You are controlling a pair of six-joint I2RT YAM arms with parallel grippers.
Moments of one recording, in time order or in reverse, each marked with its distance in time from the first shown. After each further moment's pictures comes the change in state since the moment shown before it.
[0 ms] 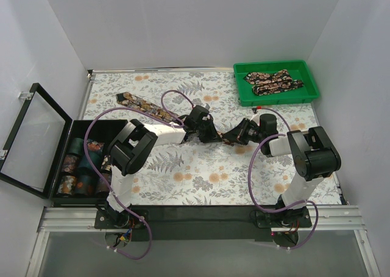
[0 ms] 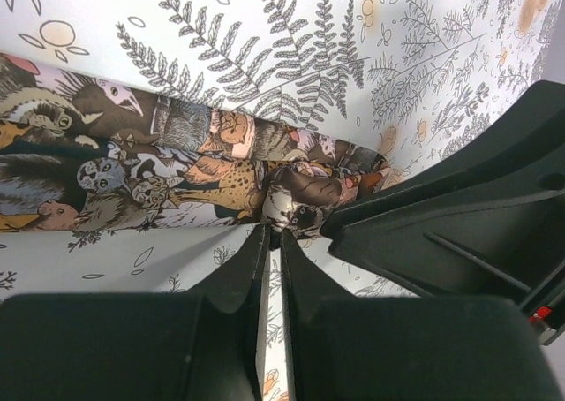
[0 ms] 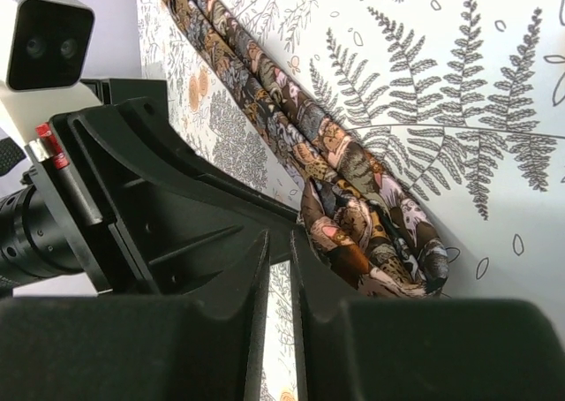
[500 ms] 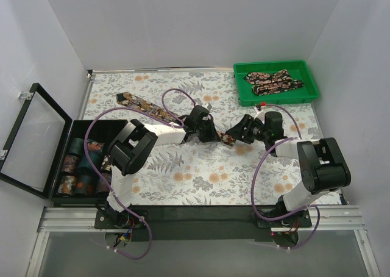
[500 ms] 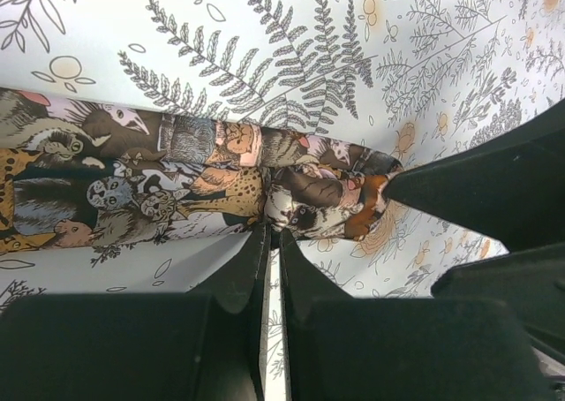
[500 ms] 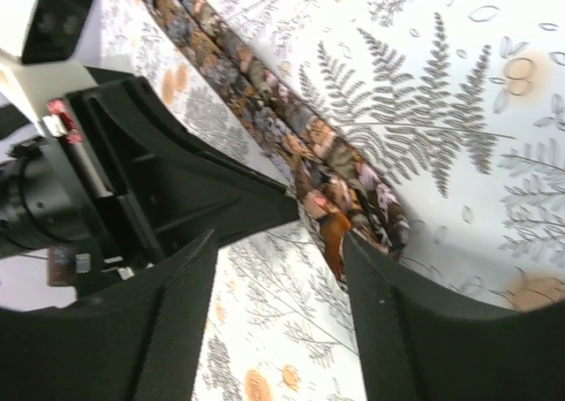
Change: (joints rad) left arm 0.000 0.000 0.000 0.006 -0.023 0.110; right arm -0.026 -0.156 0.002 -0.180 0.035 -0.182
